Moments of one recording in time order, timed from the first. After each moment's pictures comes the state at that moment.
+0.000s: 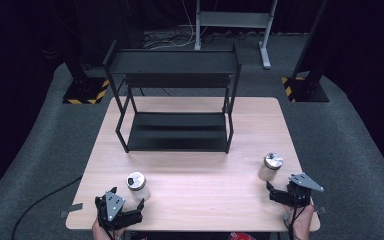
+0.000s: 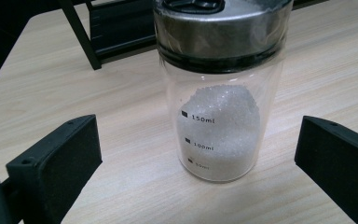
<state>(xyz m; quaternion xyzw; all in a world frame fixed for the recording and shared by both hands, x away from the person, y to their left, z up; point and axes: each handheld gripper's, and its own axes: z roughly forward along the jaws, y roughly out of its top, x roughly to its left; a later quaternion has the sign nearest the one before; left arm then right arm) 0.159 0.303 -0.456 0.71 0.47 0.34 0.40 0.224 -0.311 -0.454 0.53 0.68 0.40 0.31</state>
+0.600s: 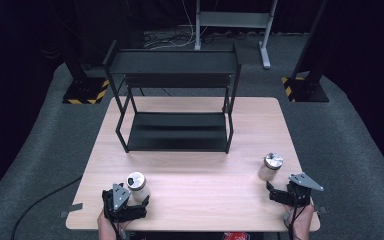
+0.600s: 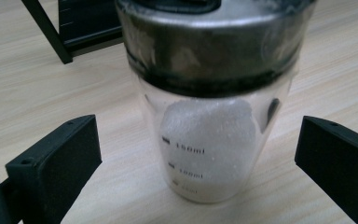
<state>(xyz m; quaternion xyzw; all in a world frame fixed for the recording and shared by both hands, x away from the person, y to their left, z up) 0.192 0.303 -0.446 0.73 0.47 0.30 0.39 0.225 -0.312 -0.453 0.53 0.68 0.40 0.30</state>
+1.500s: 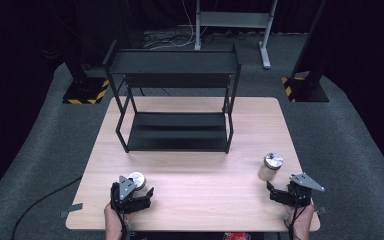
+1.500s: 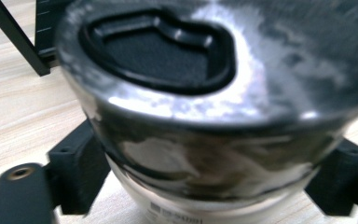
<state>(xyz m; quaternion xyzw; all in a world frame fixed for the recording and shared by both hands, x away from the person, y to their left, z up) 0.216 0.297 -0.448 0.74 0.46 0.28 0.40 0.225 -0.313 -0.454 0.53 0.68 0.40 0.30</state>
